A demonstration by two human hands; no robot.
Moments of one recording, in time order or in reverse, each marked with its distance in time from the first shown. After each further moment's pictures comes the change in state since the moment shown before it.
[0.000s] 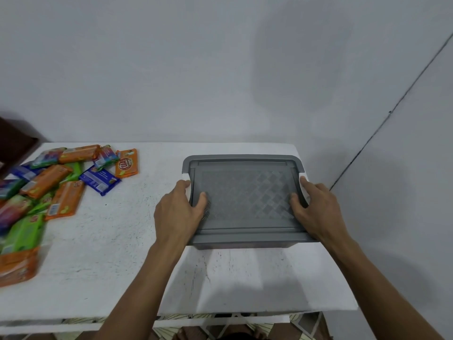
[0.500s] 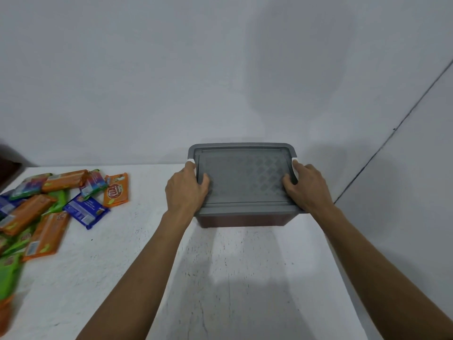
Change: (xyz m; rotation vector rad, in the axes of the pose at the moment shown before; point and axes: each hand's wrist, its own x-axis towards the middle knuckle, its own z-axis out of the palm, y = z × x) left_hand 0.131 0.030 0.041 0.065 0.029 0.095; right_hand 0.137 -0.005 0.023 -0.078 -0.003 -0.018
